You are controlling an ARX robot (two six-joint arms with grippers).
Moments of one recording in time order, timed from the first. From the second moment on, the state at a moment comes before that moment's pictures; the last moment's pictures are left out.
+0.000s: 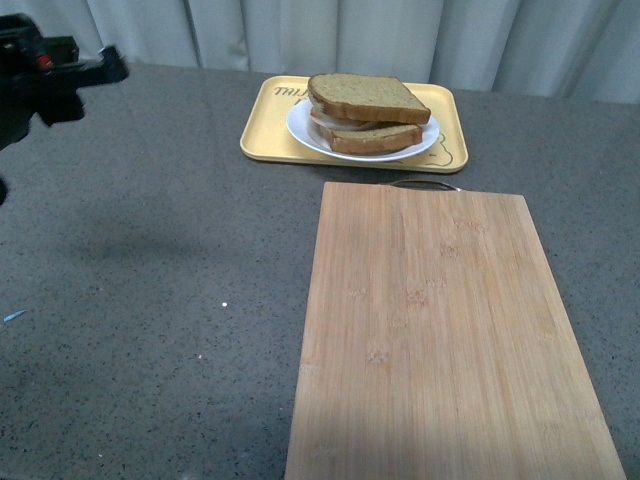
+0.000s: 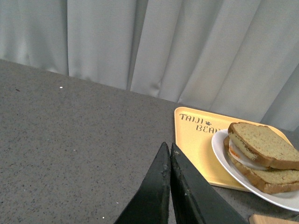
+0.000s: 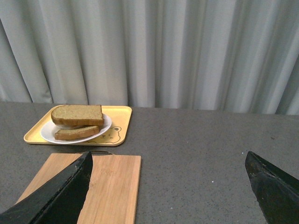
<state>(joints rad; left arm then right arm) -0.12 1.92 0.51 1.39 -0.10 -0.12 0.00 0.00 0.00 0.00 0.00 0.00</state>
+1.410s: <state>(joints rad) 0.00 0.46 0.02 0.46 0.00 -0.01 0.00 0.00 0.00 0.00 0.00 0.00</state>
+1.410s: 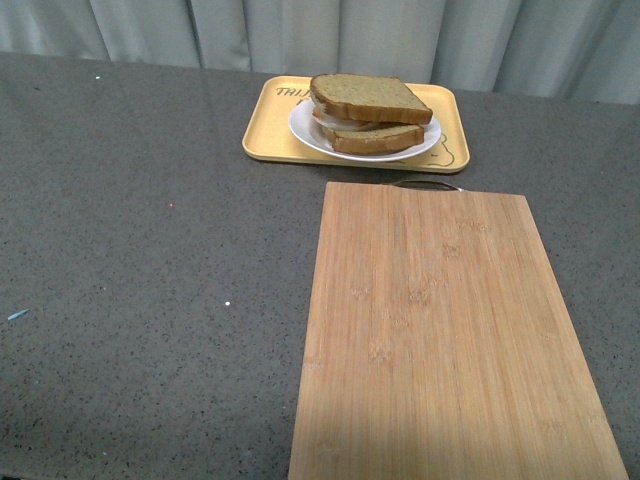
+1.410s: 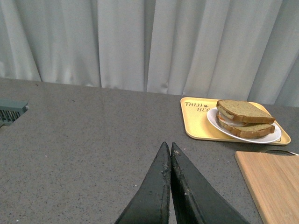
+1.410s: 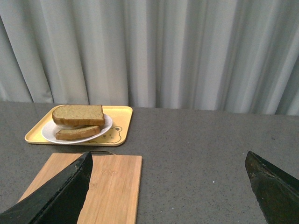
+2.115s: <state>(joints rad) 0.00 0.20 0.02 0.20 0.00 -0.01 0.00 0.00 0.00 0.00 0.00 0.00</state>
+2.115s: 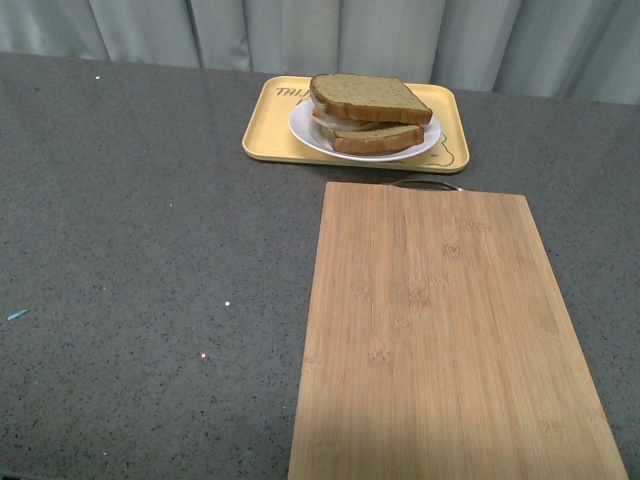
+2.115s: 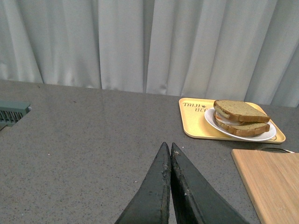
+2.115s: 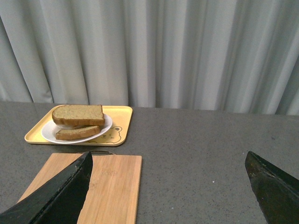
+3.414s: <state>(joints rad) 0.00 0.00 0.02 0.00 0.00 -0.01 0.00 0.00 0.00 0.00 0.00 0.00</state>
